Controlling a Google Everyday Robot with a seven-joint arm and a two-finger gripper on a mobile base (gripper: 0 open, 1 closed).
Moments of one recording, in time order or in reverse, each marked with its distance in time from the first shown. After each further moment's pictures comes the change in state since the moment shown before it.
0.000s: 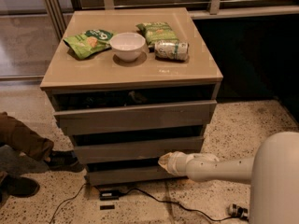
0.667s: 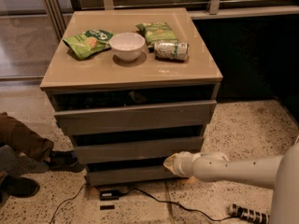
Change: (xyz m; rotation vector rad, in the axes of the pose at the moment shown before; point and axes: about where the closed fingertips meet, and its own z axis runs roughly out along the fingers) arm -0.003 0.006 -0.048 -0.024 0.057 0.042
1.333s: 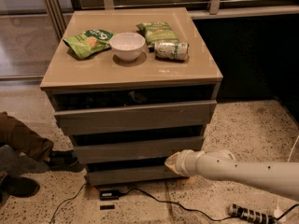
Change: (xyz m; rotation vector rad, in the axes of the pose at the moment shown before) arm -0.014 0.004 -0.036 -0.022 0.003 0.041
